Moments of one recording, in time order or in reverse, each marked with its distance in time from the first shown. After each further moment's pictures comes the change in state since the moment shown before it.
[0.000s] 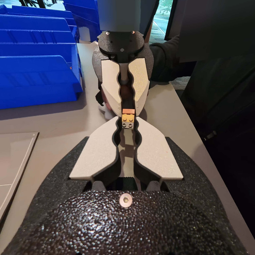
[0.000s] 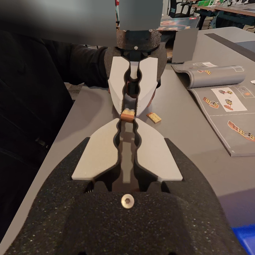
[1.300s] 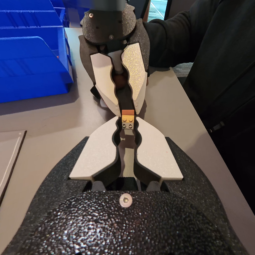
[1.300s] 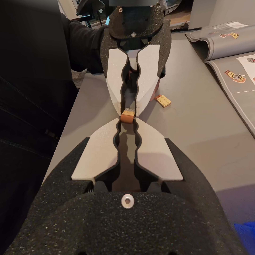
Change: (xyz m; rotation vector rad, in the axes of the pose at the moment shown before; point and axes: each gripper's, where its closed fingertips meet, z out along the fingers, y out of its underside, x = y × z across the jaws) left arm 0.004 0.020 0.014 -0.073 0.021 0.031; right arm -0.005 0.023 0.001 -0.138 -0.068 0.112
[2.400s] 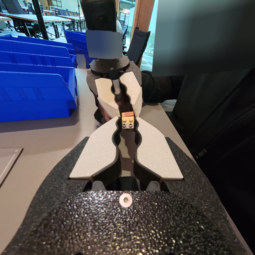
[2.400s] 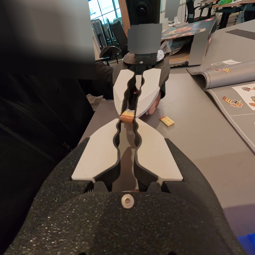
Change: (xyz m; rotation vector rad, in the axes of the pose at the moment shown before) left arm 0.004 -0.038 -0.010 0.270 0.037 -0.081; right arm -0.009 -0.030 -0.017 0.214 -0.096 0.011
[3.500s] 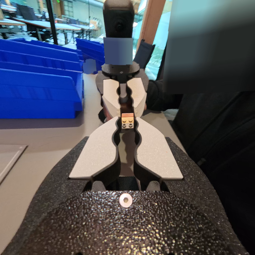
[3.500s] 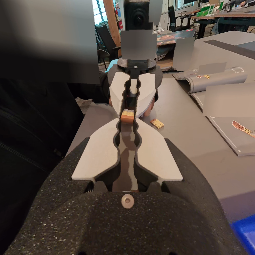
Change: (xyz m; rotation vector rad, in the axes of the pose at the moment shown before) left arm -0.008 -0.007 -0.002 0.065 -0.028 -0.059; right arm 0.009 -0.007 -0.001 0.020 0.103 -0.030
